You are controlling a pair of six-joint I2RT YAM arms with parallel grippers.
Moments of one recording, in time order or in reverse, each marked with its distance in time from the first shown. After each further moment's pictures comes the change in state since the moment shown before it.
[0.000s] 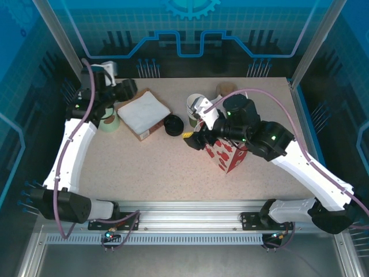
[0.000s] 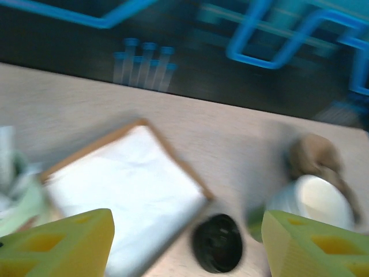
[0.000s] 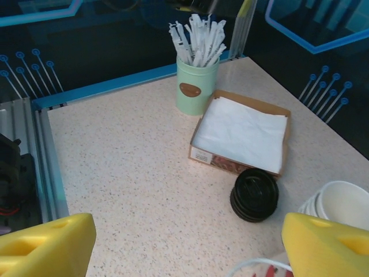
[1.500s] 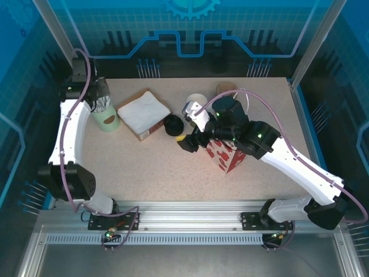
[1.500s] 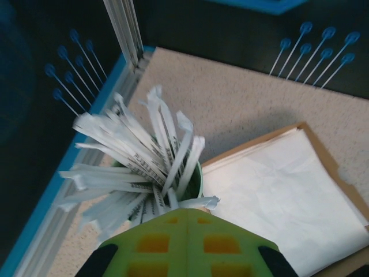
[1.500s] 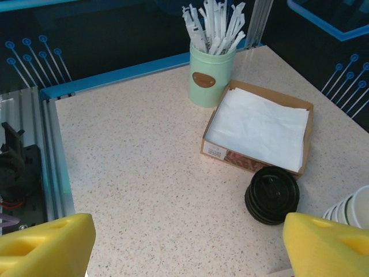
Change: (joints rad) left arm 0.124 0.175 0.225 -0.205 -0.296 0.133; right arm 0.007 0.053 -0.017 0.030 -0.021 -0.001
